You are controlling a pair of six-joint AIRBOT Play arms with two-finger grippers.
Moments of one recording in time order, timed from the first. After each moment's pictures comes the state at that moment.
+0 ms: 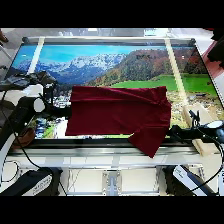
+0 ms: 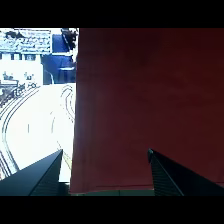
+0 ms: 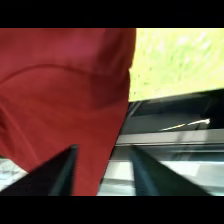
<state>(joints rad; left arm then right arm) -0.15 -1.04 0.82 1.49 -1.05 -1.73 -0.62 -1.04 0.48 -1.04 1.23 1.16</state>
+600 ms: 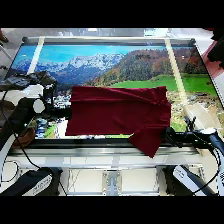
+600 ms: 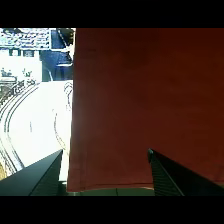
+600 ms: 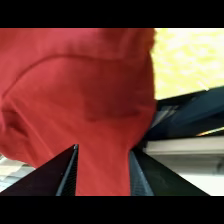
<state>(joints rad) -0.15 -1.03 0.82 1.48 -1.04 -1.73 -0.59 -1.04 0.35 -0.90 1.13 1.15</state>
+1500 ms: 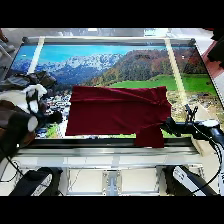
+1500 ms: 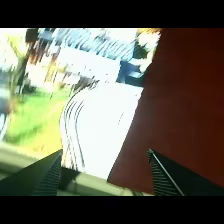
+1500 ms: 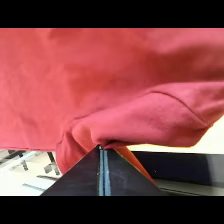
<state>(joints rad) -0.15 -0.74 0.55 1.73 -0.97 -2.17 -0.50 -1.04 0.48 -0.75 1.14 1.11</state>
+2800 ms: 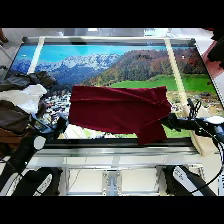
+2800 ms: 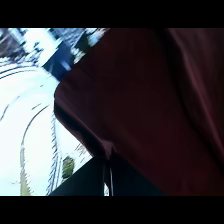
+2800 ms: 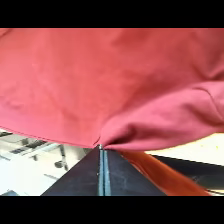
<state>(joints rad) -0.15 -0.66 0.32 1.35 -0.45 -2.39 -0.50 -0.98 0.57 -0.68 1.26 1.09</state>
